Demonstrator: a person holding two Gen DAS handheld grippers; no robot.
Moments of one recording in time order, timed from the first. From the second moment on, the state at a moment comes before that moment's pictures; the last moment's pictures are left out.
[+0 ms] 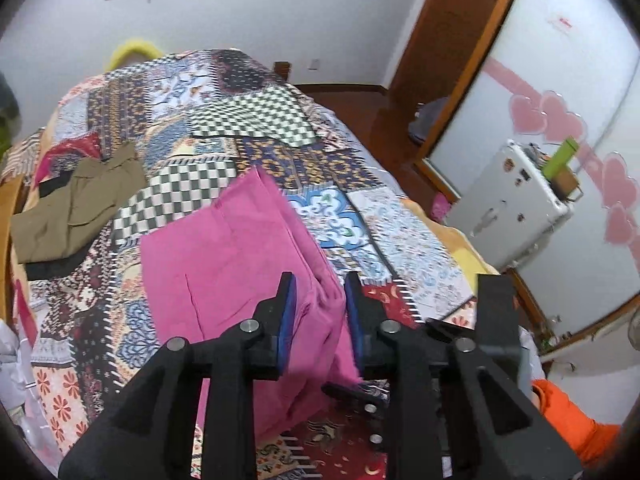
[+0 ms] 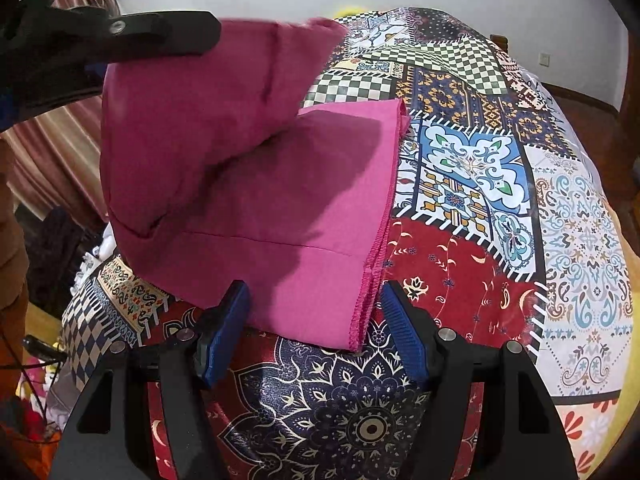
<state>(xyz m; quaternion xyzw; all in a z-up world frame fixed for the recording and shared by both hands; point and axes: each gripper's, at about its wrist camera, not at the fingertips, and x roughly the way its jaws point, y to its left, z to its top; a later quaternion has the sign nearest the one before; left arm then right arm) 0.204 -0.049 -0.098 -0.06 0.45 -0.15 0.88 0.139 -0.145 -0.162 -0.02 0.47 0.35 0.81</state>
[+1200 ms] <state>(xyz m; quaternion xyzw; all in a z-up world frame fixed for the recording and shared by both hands) 0.325 0.098 -0.242 -0.04 0.56 0.03 0.83 0.151 -0.196 -0.151 0.00 0.47 0.24 0.85</state>
